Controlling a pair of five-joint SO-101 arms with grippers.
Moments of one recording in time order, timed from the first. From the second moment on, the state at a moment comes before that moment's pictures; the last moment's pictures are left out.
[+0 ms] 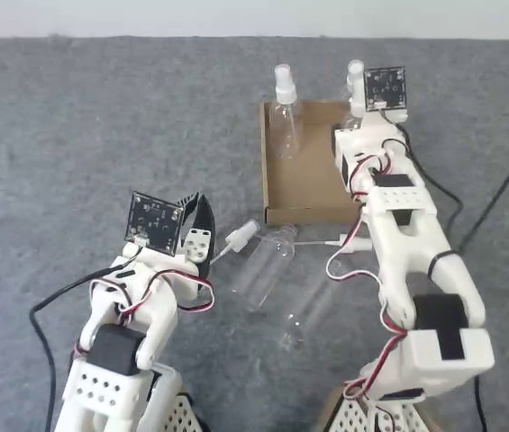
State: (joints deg) left arm 11.6 -82.1 76.8 43.5 3.6; right arm -6.1 4.7 28.4 8.5 2.4
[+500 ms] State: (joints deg) left arm 11.6 -82.1 76.8 43.5 3.6; right arm -6.1 9.0 28.3 5.7 2.4
